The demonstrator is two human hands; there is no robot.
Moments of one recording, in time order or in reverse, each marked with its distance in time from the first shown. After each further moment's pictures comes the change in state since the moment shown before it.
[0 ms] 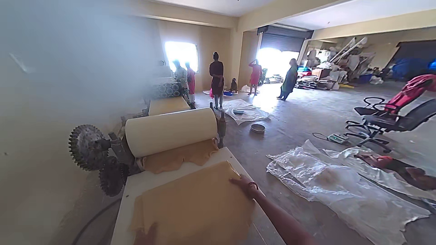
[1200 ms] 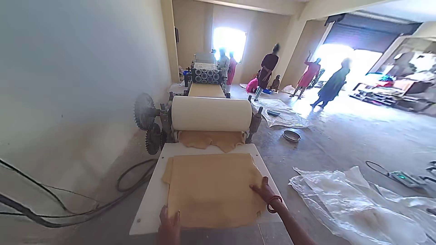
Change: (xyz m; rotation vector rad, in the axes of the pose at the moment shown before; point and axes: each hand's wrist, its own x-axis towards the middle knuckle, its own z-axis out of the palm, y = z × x) left_hand -0.110 -0.023 0.035 -0.289 0.281 0.042; right_hand -0.041 0.012 0.009 -0.062 -0.007 -0.162
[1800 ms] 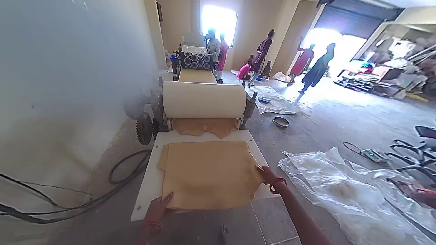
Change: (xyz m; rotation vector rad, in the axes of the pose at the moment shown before) left_hand 0.055 -0.011 -0.043 -0.320 -0.429 -0.268; right_hand -0.045 -0.019 -0.032 -0.100 -0.041 0.111
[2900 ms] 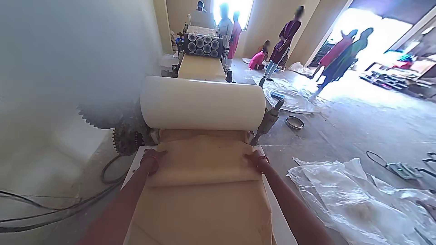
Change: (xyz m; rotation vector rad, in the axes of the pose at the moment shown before) left_hand 0.258 0.233 0.044 0.649 0.226 -0.082; right_hand 0.256 -0.141 -0.015 -0.078 -0.008 0.093
